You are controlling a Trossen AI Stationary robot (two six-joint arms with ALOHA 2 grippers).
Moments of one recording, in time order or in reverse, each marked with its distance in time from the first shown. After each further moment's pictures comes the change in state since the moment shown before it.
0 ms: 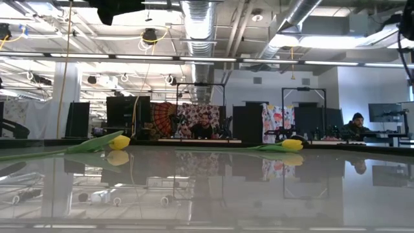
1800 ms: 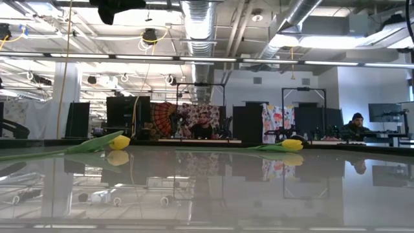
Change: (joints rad) left arm 0.000 0.000 0.000 0.028 0.031 -0.042; right arm 0.419 0.484 -0.013 0.040 0.402 0.152
